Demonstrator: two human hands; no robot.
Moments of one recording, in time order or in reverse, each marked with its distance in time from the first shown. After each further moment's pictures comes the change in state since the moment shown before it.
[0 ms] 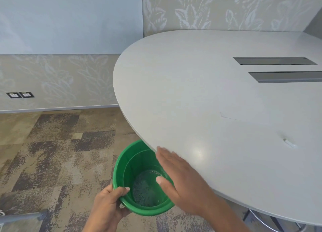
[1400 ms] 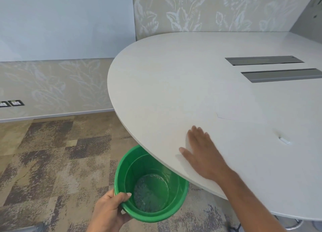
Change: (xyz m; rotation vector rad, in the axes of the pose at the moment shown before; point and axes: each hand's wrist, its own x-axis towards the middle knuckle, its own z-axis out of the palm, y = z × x) left_hand 0.003 0.016 0.007 0.008 -0.050 -0.076; right_hand 0.030 0.090 -0.021 -0.226 0.036 0.396
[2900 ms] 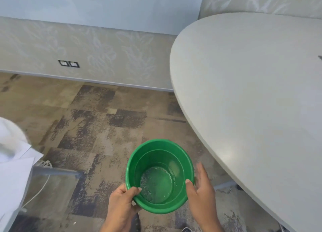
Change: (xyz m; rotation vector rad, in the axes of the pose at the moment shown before) left_hand 0.038 -0.013 -0.132 -0.154 0.335 0.085; right_hand -0.011 -0.179 0.133 0.980 -0.002 0.265
